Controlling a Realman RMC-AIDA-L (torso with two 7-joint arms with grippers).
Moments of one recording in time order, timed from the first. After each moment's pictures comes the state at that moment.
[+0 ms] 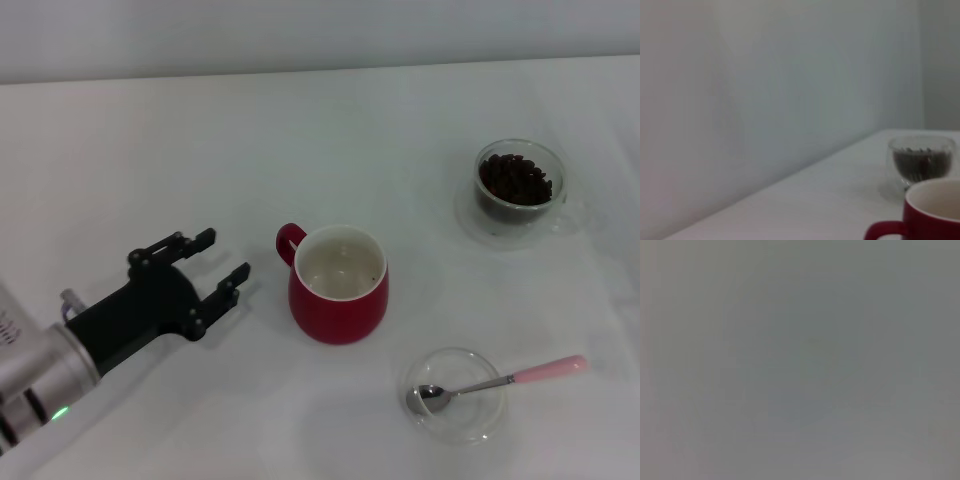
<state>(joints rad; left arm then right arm) -0.51 -2.09 0.06 -0.05 -0.95 -1.26 2.83 0.20 2.00 -0.08 -0.05 1.84 1.38 -2.50</state>
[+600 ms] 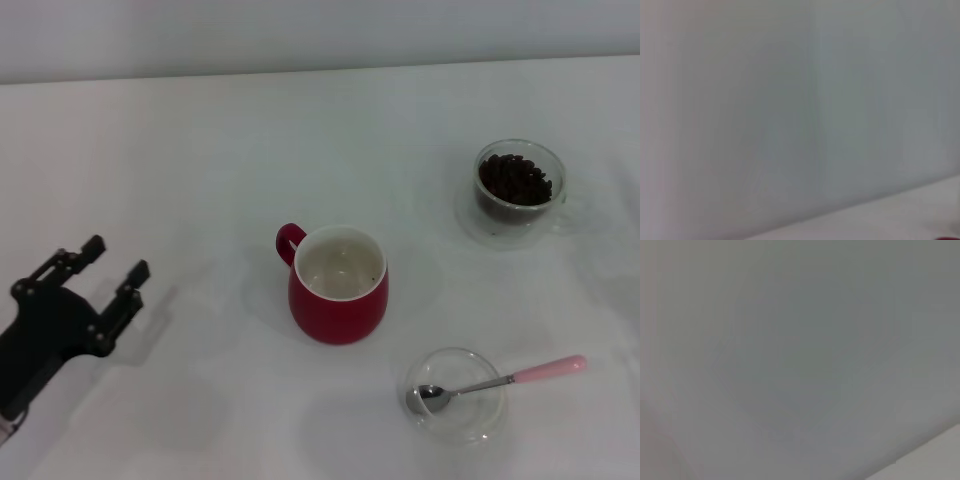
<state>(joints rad) -0.33 -2.08 0.06 0.00 -1.15 -1.45 2.83 0.08 2.00 -0.27 -0.06 1.83 1.49 -2.14</state>
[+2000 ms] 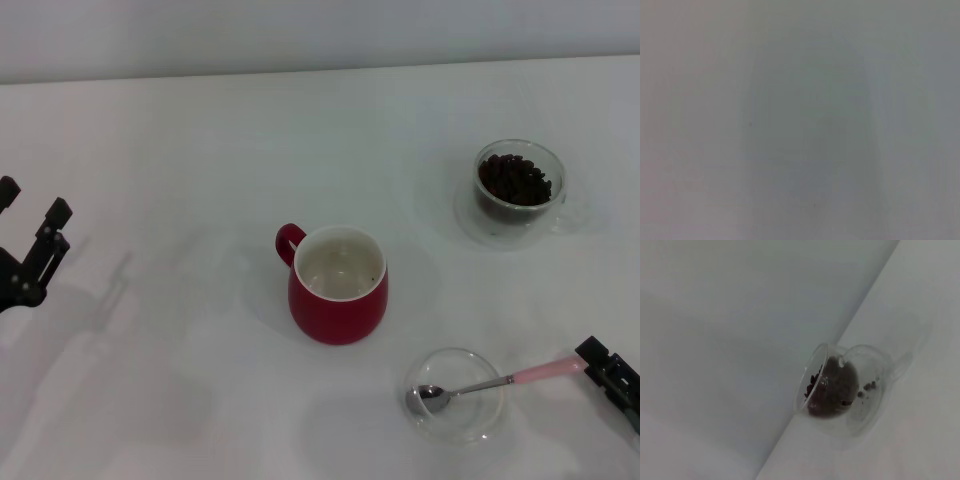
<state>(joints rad) -0.33 -2.08 0.06 0.06 -1.31 -1.57 2.83 -0.04 2.02 -0.44 0.12 1.57 1.55 -1.82</state>
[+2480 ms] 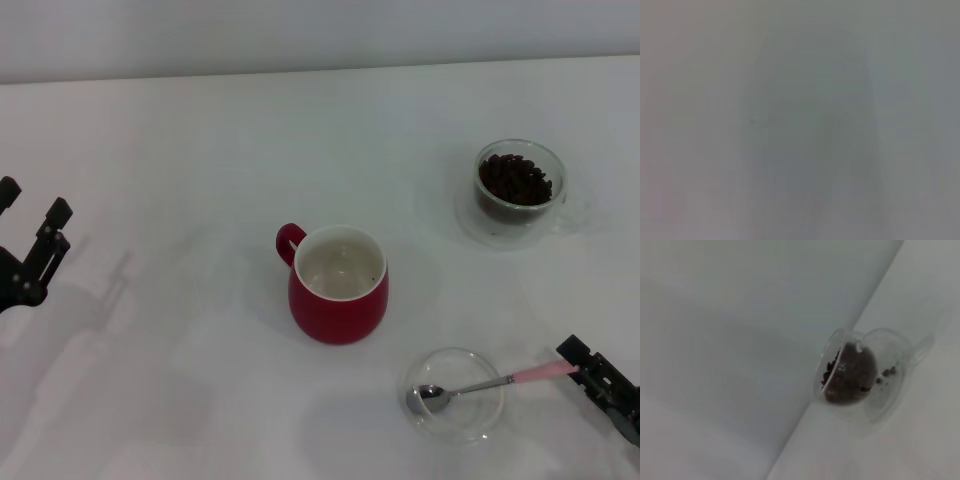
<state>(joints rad) -0.33 -2.08 0.06 0.06 -1.32 -1.57 2.83 -0.02 2.02 -0.47 0.14 1.57 1.57 -1.82</state>
